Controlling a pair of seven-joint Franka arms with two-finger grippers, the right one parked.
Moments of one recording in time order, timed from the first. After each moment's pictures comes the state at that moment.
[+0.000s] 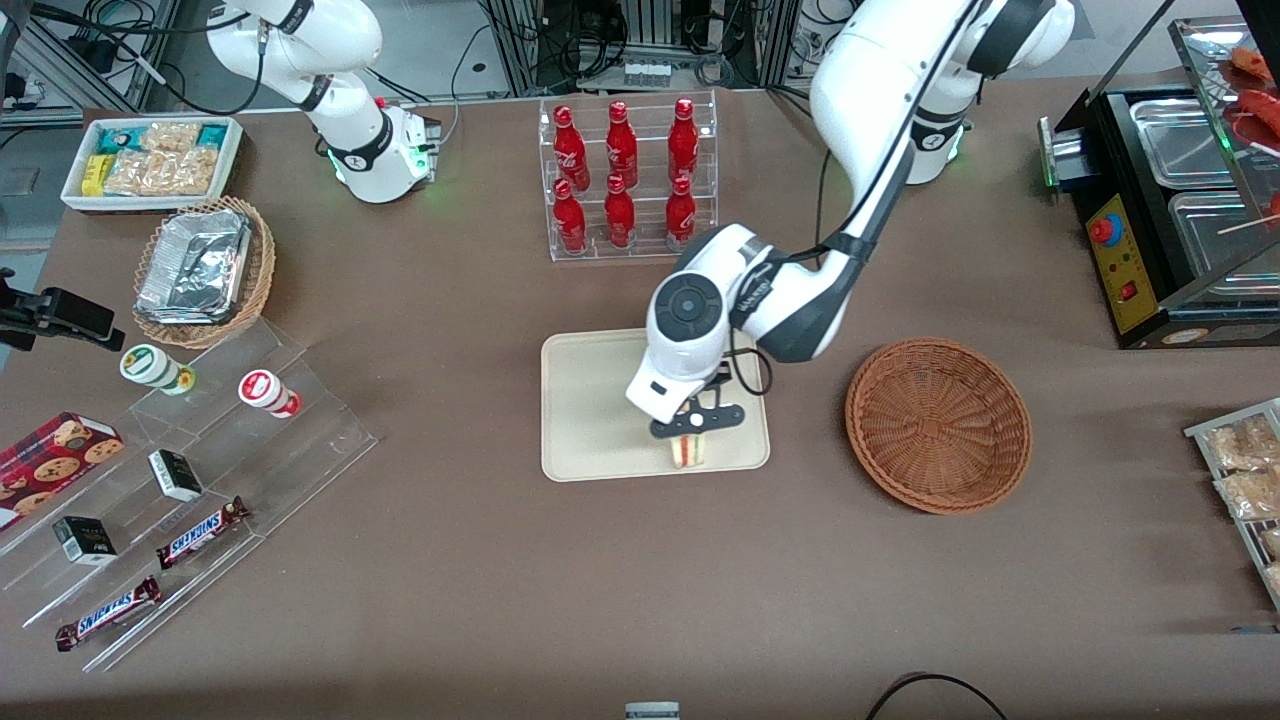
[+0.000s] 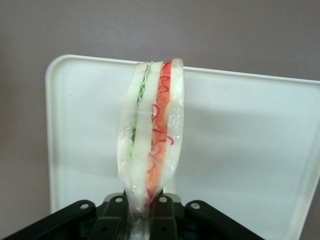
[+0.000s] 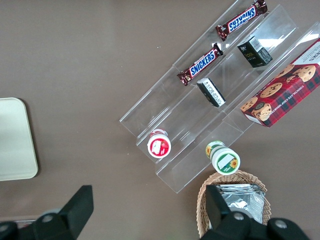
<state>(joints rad) -0.68 0.71 -0.07 -1.39 -0.01 2.05 -0.89</state>
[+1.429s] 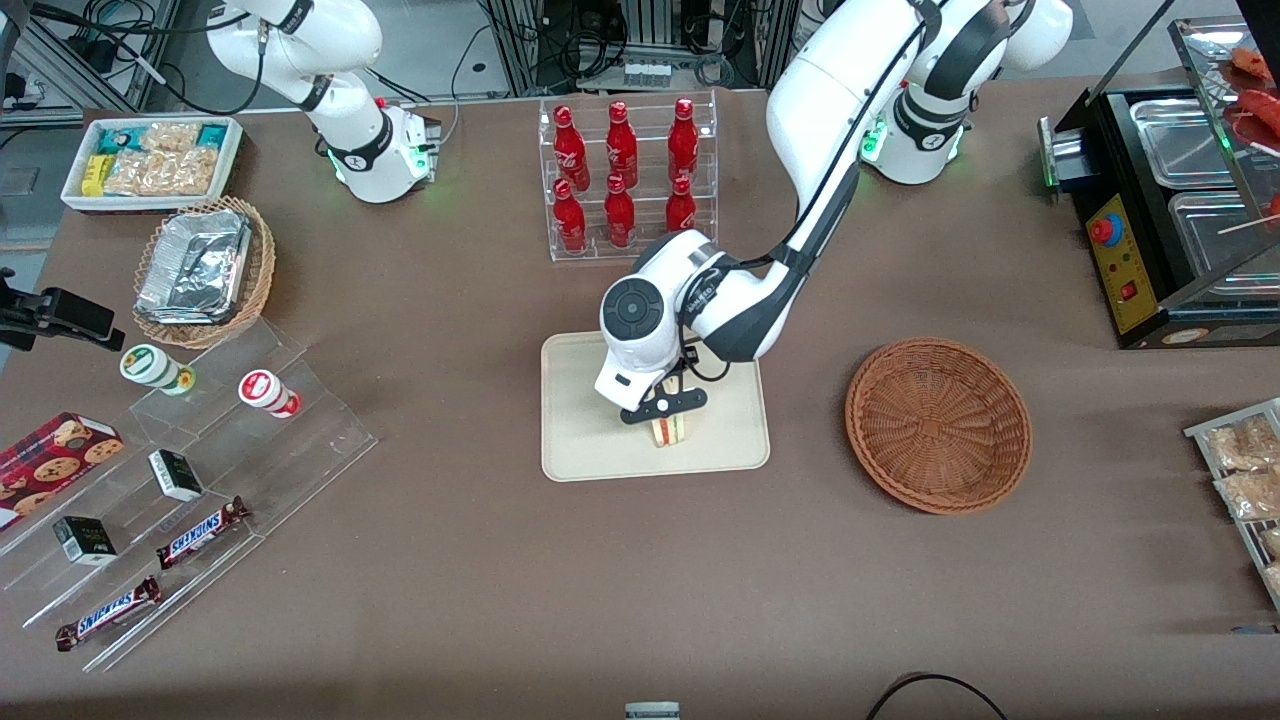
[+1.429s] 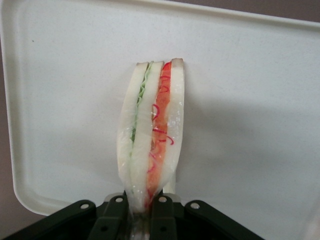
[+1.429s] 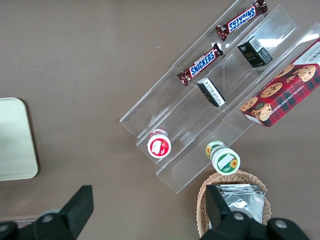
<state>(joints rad) -0.74 0.80 -0.07 -1.34 -0.01 1.98 -1.00</state>
